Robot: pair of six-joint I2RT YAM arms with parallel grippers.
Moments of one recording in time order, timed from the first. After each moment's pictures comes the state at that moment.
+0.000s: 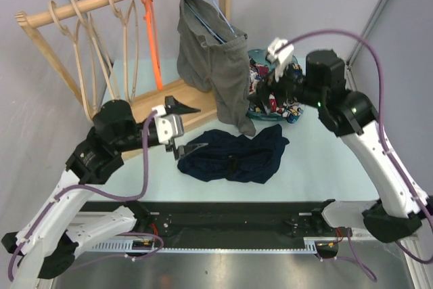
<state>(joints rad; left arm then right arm) -0.70 0.85 1.22 -0.58 0.58 0.50 0.59 1.21 1.63 -0.77 -0.28 -0.25</state>
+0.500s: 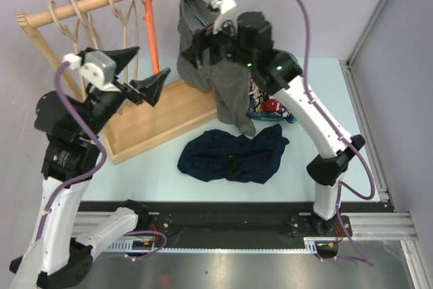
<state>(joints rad) -0.41 0.90 1.47 -0.25 0.31 0.11 0.72 1.85 2.32 -0.53 -0.20 0.12</state>
